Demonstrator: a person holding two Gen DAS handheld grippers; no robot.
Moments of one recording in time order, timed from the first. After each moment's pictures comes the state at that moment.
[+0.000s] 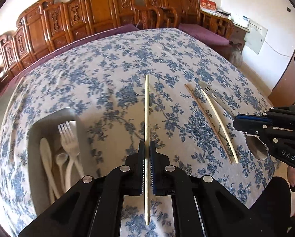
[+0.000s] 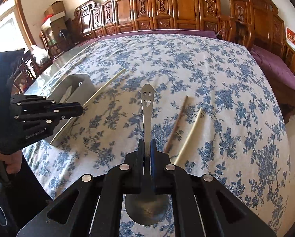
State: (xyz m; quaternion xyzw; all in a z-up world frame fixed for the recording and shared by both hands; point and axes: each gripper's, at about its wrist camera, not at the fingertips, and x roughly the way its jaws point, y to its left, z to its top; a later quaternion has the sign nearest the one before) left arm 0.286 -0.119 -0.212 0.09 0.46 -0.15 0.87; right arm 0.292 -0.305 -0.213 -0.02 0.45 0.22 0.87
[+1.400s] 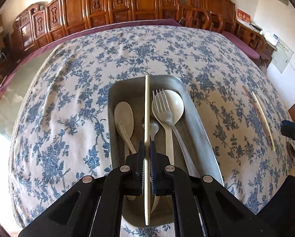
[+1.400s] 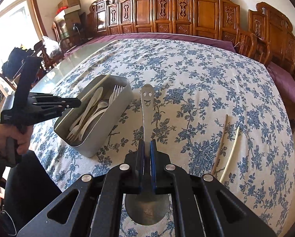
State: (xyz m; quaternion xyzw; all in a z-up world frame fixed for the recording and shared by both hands) left arm 0.286 0.034 -0.224 0.04 0.49 -0.06 0.87; right arm 0.275 -0.214 -0.189 -0.05 0.44 0.25 0.86
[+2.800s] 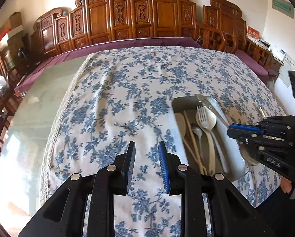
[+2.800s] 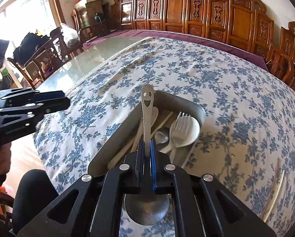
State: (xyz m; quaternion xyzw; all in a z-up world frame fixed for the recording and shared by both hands) left arm 0.242 0.136 -0.161 0.02 0.44 -0.02 0.90; right arm 0.311 -0.040 -0.193 -0.08 0.44 0.31 0.84
